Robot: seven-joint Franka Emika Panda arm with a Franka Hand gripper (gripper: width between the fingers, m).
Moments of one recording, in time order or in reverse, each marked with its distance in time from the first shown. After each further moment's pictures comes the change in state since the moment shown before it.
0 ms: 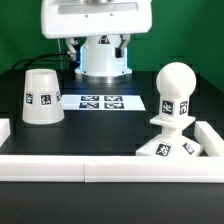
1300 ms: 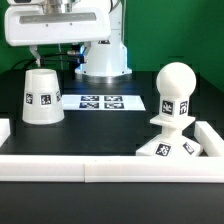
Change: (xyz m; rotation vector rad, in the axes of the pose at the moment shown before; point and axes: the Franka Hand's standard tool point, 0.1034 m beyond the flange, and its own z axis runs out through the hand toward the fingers) arm -0.051 0.054 0.024 0.005 -0.004 0.051
